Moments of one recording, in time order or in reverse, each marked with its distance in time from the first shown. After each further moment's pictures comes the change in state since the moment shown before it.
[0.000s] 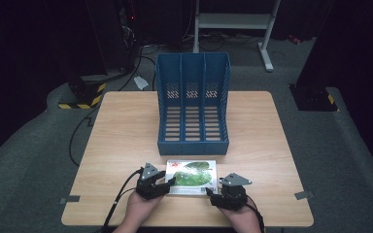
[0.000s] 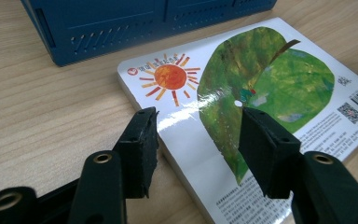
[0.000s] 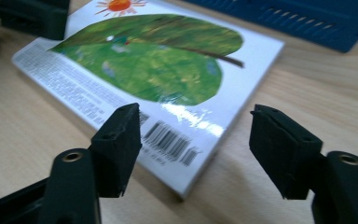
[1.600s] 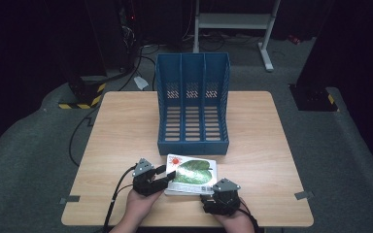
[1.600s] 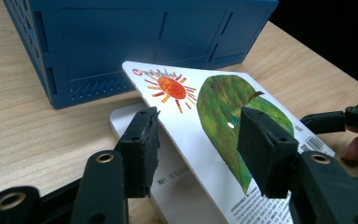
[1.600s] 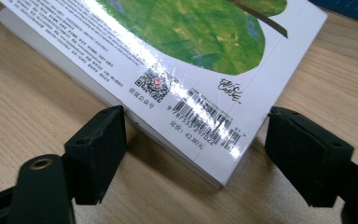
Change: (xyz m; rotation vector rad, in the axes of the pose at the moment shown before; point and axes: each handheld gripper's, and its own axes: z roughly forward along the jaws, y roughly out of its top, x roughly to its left) left arm 0.002 0.015 -0.017 -0.129 -0.082 -0.072; right arm 0.020 -0.009 0.014 0.063 -0.049 -0.048
